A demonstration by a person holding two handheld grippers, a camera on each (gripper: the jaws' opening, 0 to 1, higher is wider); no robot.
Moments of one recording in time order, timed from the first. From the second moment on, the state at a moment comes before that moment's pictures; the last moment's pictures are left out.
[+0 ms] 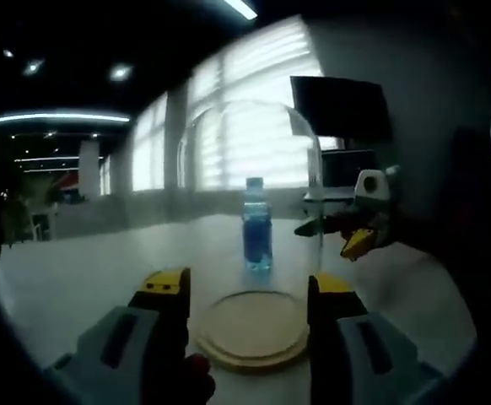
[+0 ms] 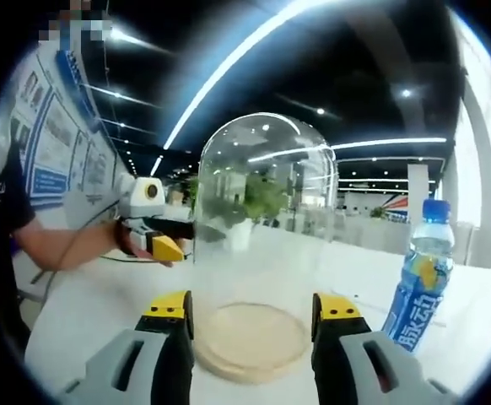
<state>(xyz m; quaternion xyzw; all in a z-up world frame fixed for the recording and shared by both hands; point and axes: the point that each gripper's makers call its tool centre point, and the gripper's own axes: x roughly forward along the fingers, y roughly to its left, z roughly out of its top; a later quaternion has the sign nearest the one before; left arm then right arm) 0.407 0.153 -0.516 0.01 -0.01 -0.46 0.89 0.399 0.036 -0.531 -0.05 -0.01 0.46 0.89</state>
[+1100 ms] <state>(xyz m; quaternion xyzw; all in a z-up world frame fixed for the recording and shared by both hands) 0.425 0.143 -0.516 -0.01 0.00 -0.56 0.83 0.425 0.055 -0.527 -0.06 0.01 0.54 0.84</state>
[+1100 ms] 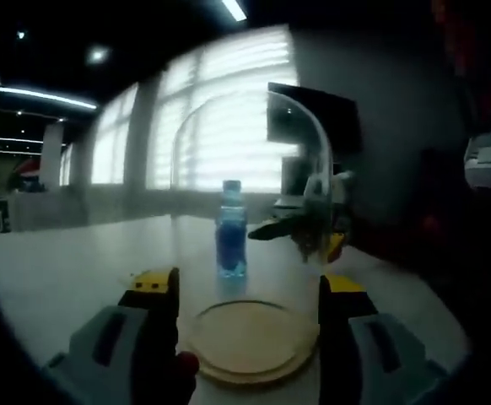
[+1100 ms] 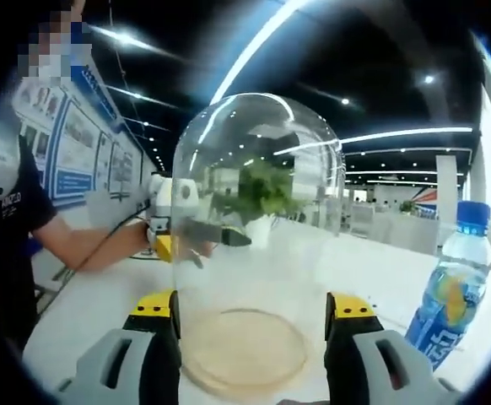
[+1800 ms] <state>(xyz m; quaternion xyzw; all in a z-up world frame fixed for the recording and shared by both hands) 0.430 0.141 -0.516 0.03 0.02 -0.59 0.81 0.433 0.068 -0.523 -0.07 0.02 0.59 0.80</state>
